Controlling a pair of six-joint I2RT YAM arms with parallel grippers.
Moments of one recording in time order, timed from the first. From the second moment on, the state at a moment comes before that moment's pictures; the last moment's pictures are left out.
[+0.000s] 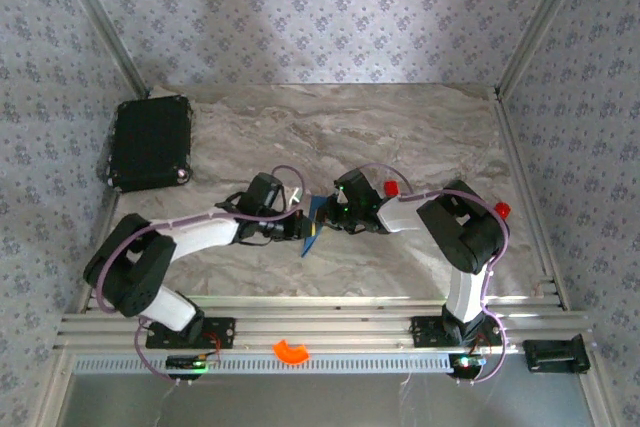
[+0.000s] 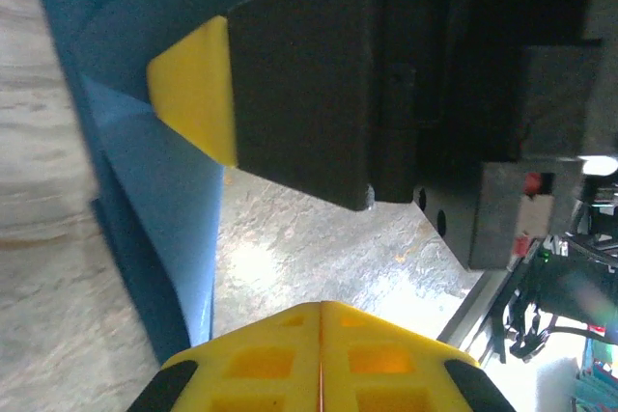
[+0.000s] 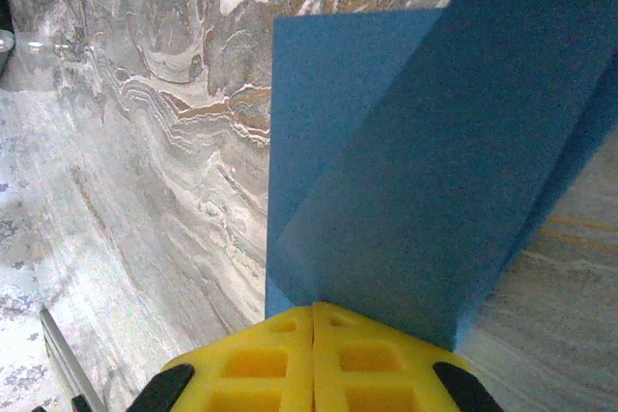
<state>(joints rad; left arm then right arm) -0.66 1.52 0.69 -0.05 0.58 -0.66 0.68 1.84 0.82 0.21 -0.39 0.94</state>
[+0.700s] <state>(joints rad) -0.68 1.63 0.75 -0.05 0.57 -0.66 0.68 1.84 0.84 0.17 -0.38 0.94</state>
